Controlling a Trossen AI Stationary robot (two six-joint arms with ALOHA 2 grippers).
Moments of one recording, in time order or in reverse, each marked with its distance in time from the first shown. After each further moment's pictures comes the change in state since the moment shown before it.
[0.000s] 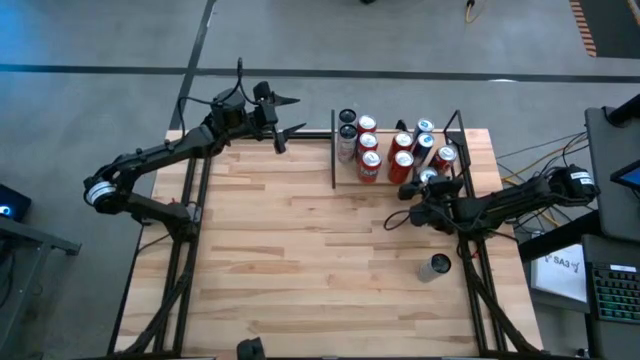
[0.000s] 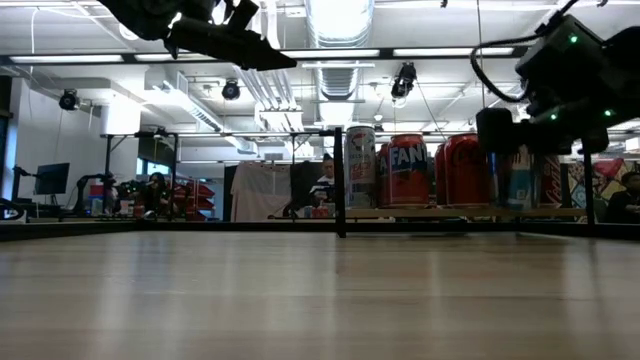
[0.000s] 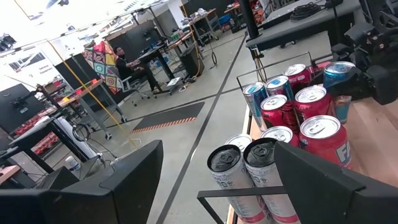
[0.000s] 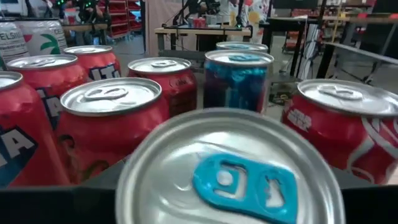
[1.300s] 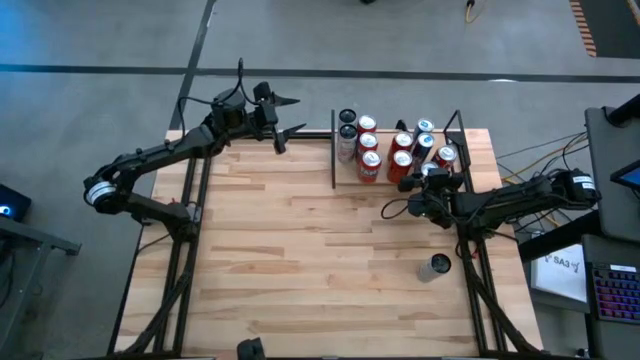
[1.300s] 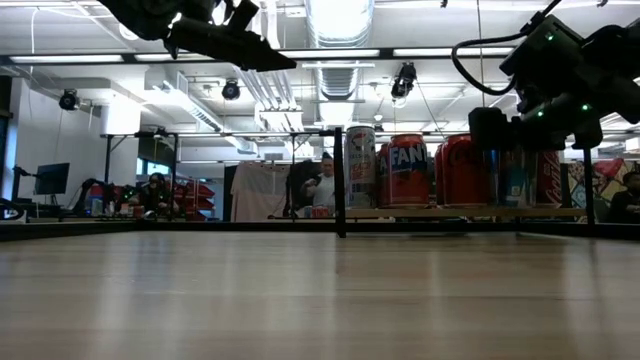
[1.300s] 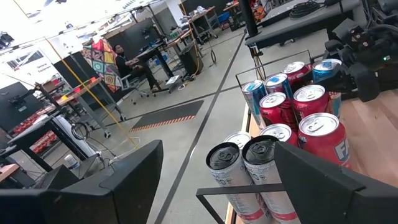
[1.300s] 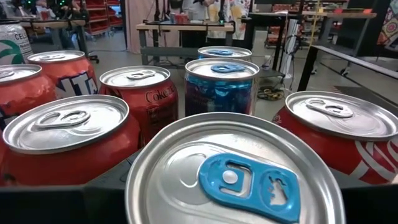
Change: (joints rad) left arm 0.000 0.000 0.000 -0.010 0.000 0.002; right arm -0.105 -0.008 0.039 0.001 -0.029 -0.050
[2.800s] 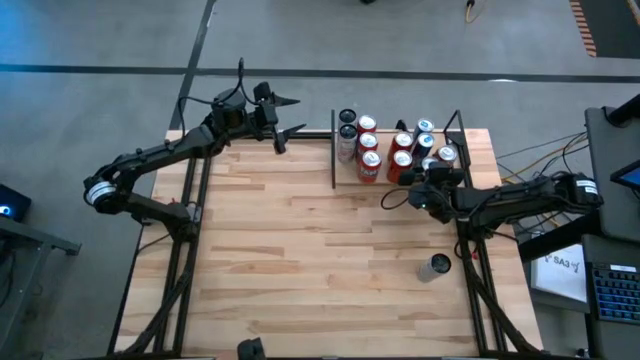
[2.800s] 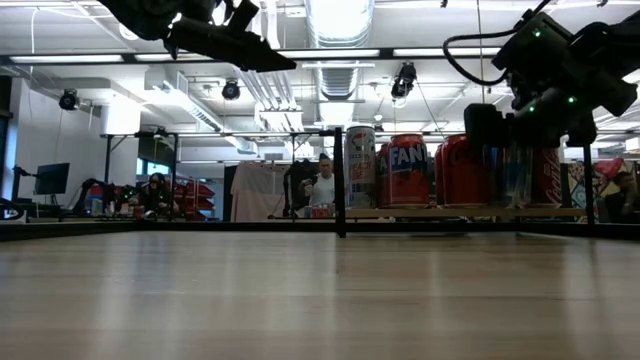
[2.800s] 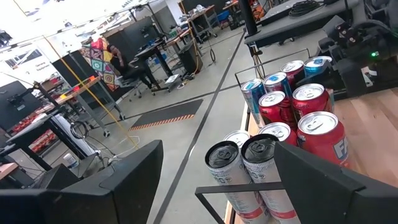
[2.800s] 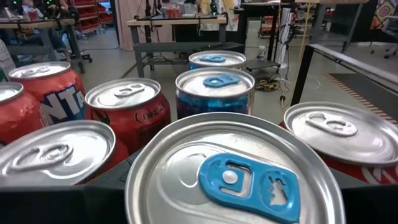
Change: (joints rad) left arm 0.000 0.000 0.000 -0.006 0.000 0.000; right arm -0.081 -0.027 0.033 0.000 -0.058 -0.024
